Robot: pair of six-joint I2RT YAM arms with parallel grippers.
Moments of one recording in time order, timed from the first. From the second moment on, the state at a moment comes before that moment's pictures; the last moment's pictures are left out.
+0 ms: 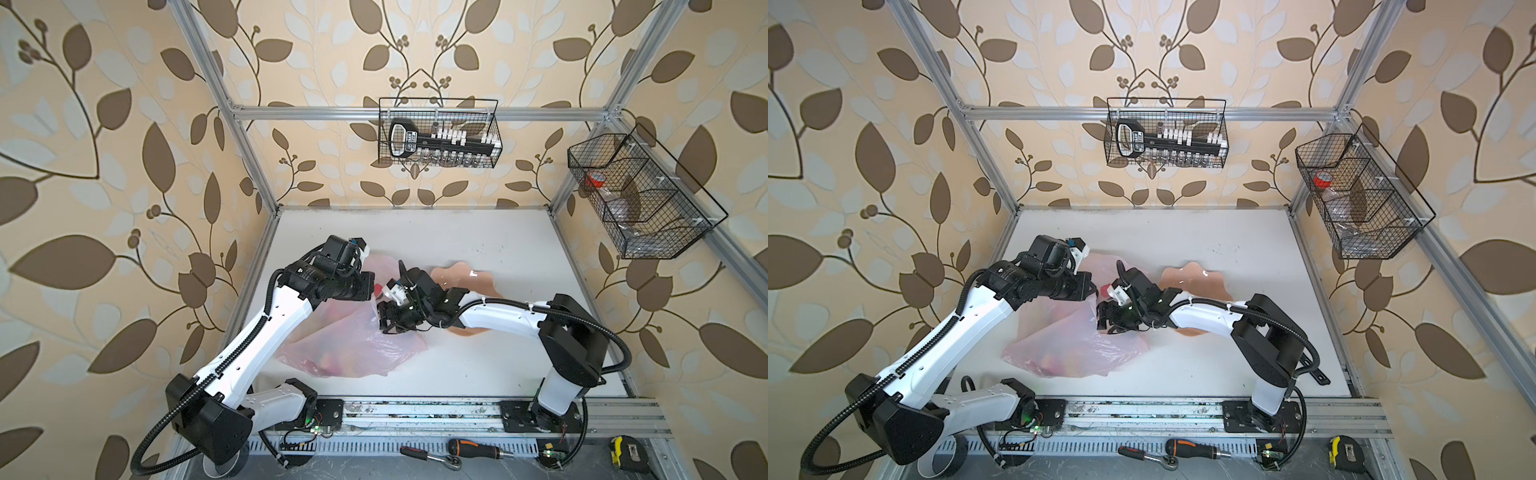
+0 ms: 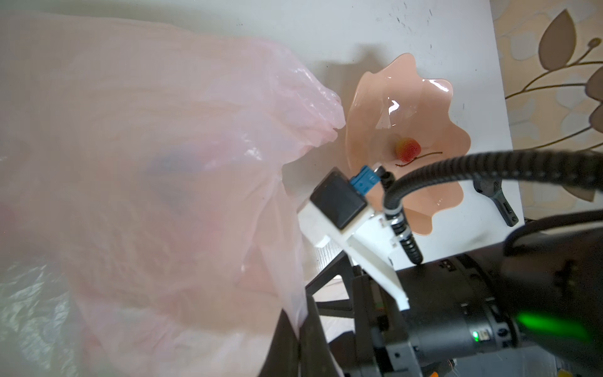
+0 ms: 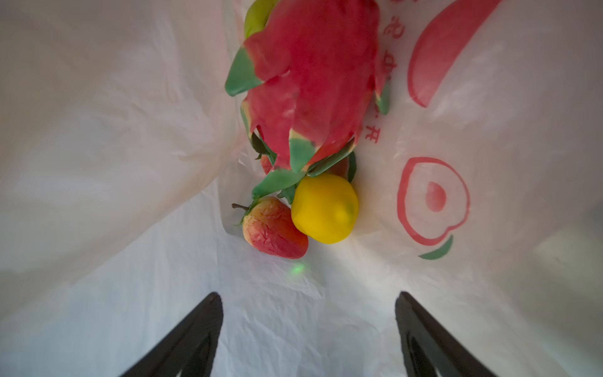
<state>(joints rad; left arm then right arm) -0.46 1.18 1.18 -0.94 0.24 -0.40 0.89 1.72 1.09 -0.13 -0.56 1.07</state>
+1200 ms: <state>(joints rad) -0.46 1.20 1.18 -0.92 0.26 -0.40 0.50 1.29 1.06 -0.93 0.18 0.61</state>
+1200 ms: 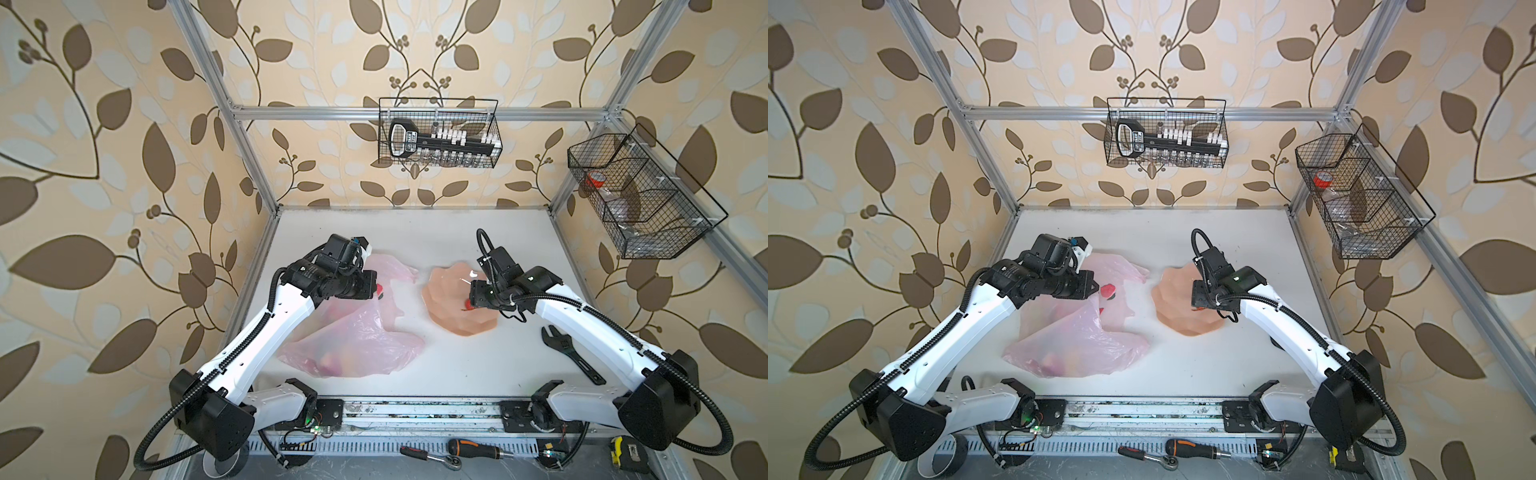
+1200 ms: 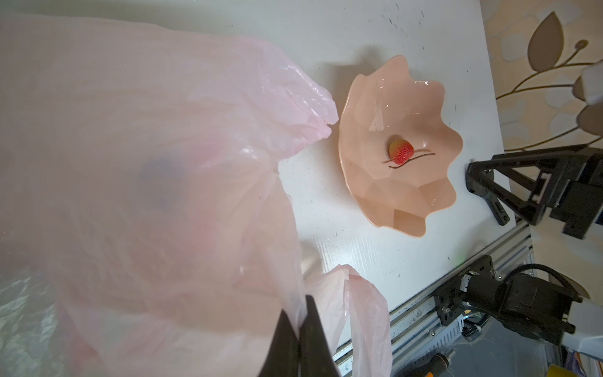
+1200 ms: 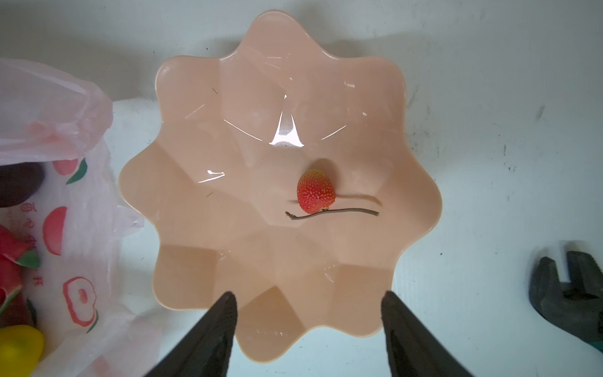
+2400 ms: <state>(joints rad) -0.46 1.24 1.18 -0.92 0.26 -0.40 0.47 1.75 1.12 -0.78 0.20 0.41</state>
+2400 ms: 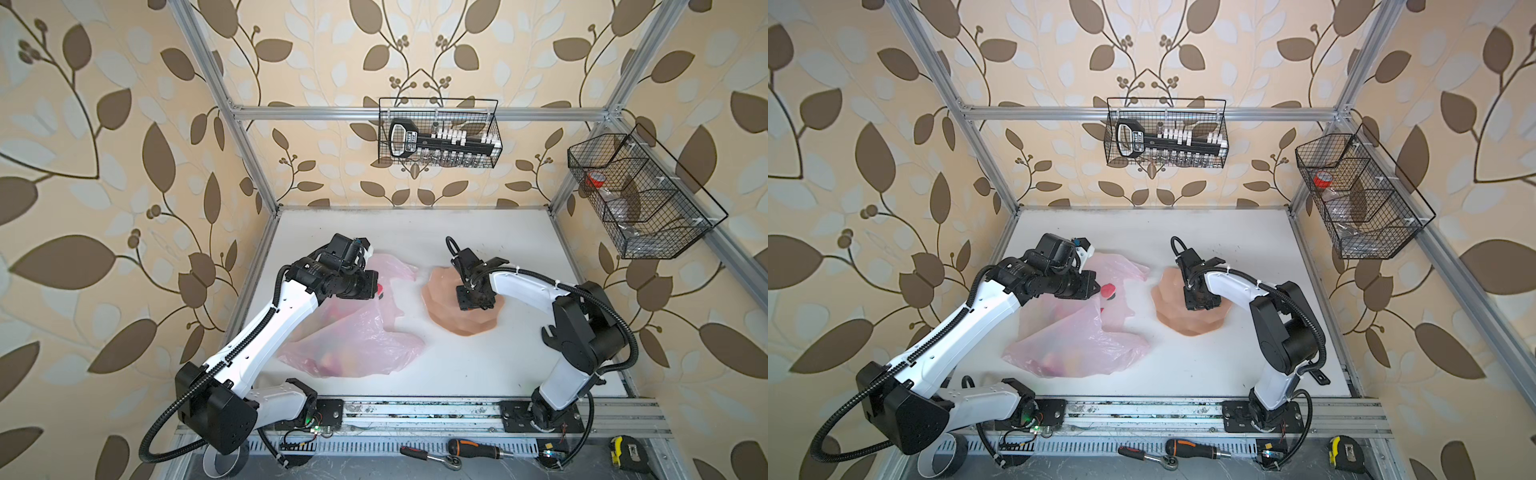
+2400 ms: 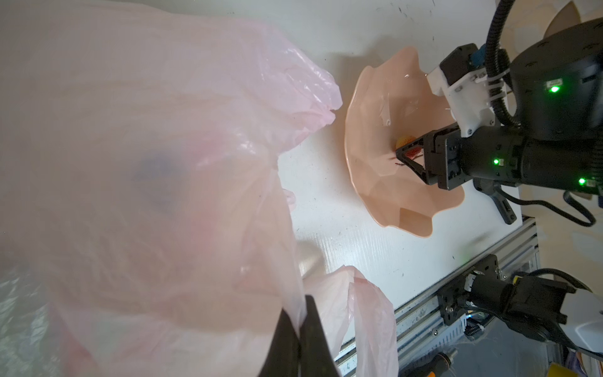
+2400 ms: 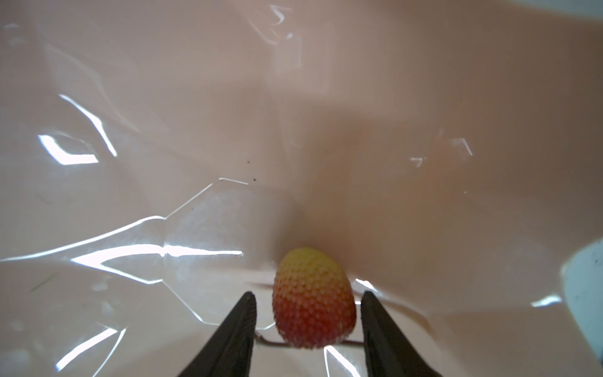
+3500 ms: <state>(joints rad) -0.46 1.25 1.18 -0.91 0.26 -0.40 0.41 1.55 1.14 -0.74 0.04 0.48</state>
